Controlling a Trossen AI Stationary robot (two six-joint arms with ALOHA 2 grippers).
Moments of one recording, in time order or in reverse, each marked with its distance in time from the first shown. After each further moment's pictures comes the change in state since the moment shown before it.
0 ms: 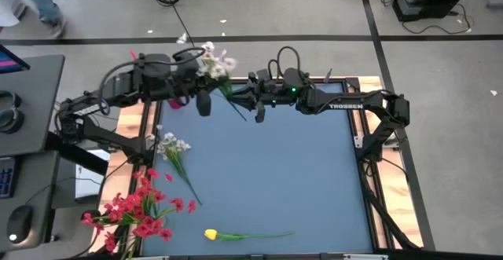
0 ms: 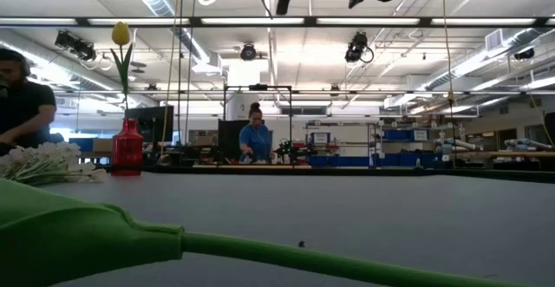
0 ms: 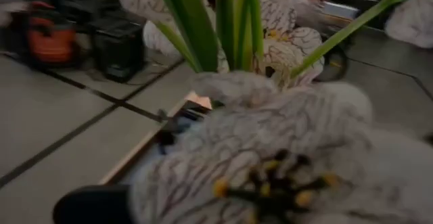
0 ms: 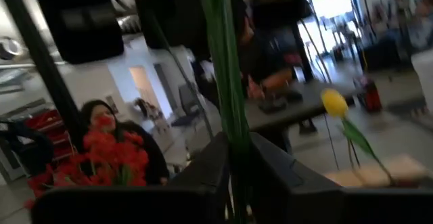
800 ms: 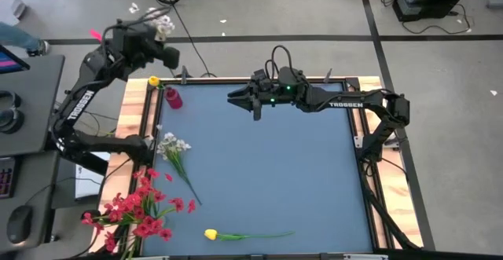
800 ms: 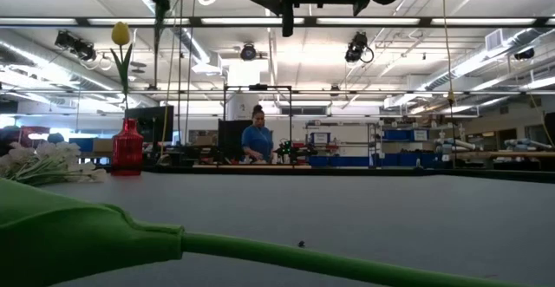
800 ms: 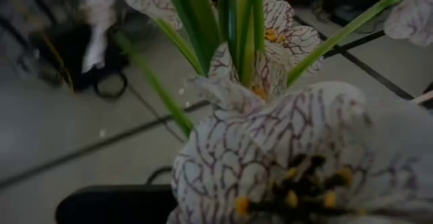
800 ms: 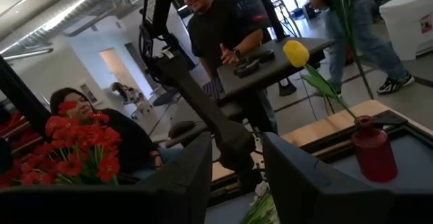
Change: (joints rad) left arm 0.612 -0.092 0.002 -0.392 -0.246 0.124; right arm -0.025 0.001 -0.001 -0.178 0.031 0.053
